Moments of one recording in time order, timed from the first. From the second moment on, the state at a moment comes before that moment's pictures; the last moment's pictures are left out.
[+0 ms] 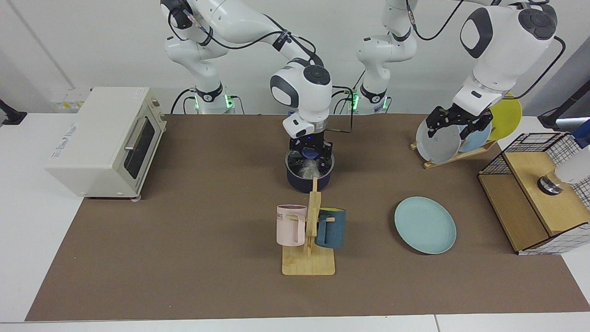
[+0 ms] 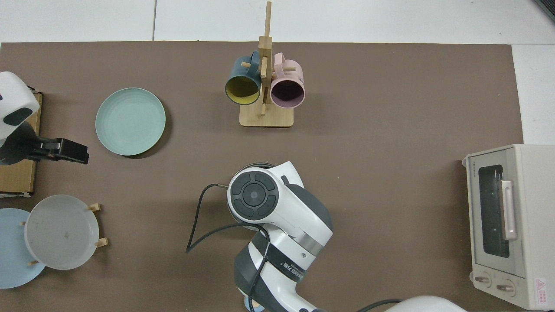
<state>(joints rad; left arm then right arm) 0.06 0.02 -0.06 -1.65 -0.01 1.61 0.11 0.24 0.39 0.52 -1.75 -0.24 2.10 1.20</state>
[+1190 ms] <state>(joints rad) 0.06 0.02 -0.06 -1.65 -0.01 1.61 0.11 0.24 0.38 0.53 -1.76 -0.25 2.11 1.20</state>
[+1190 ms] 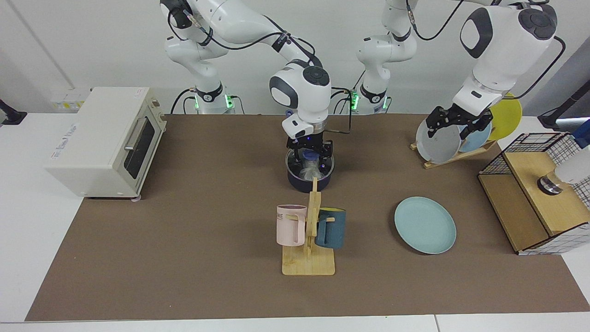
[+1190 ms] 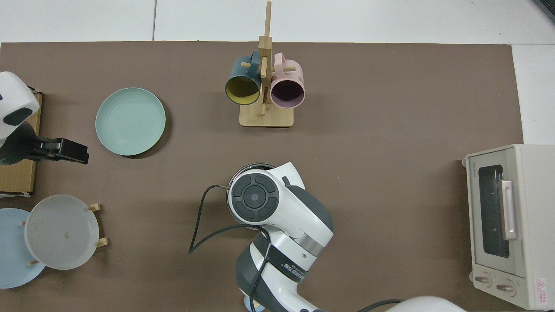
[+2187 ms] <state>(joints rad) 0.06 0.02 -0.06 -1.65 -0.01 1.61 0.11 0.18 0.20 0.44 -1.67 -0.14 1.94 0.89</state>
